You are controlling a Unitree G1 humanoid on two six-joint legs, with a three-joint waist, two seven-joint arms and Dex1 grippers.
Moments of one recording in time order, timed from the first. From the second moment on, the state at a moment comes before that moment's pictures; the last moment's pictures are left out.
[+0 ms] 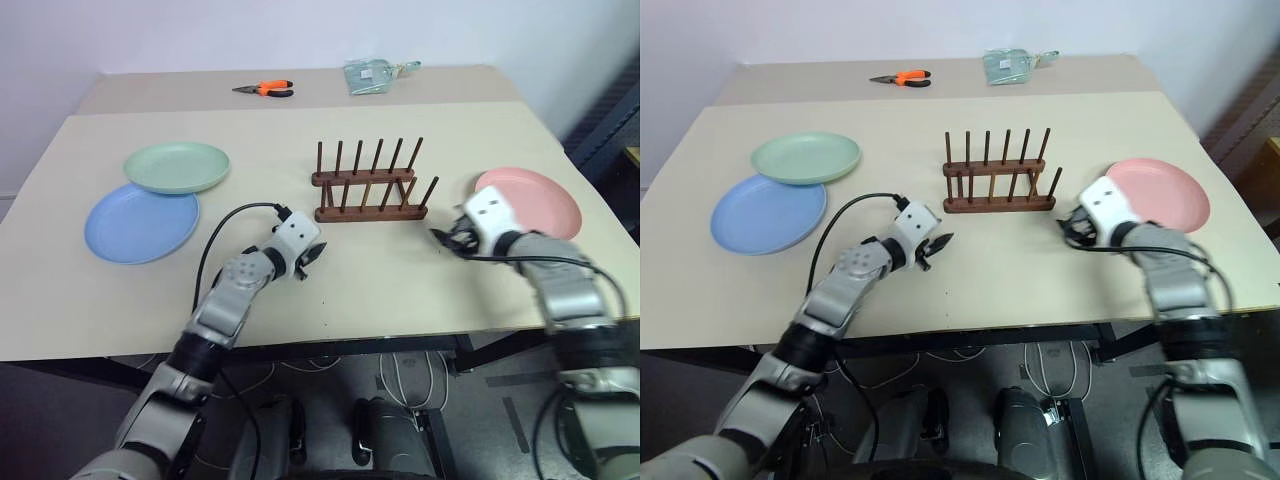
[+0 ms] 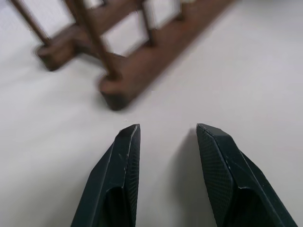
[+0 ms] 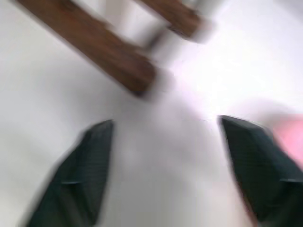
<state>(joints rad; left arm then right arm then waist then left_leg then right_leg) -0.45 0.32 -0.28 0.02 -0.01 0.35 -0.57 -0.43 -0.77 -0.08 0.17 0.04 0.34 0.64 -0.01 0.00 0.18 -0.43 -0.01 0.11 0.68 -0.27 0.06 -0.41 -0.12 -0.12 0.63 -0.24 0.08</state>
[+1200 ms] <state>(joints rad) -0.36 0.47 -0.16 -0.32 -0.23 0.49 -0.74 -0.88 -0.63 -0.46 -0.03 0.89 0.87 0.51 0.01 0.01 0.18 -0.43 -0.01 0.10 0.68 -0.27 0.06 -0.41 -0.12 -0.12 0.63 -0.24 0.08</state>
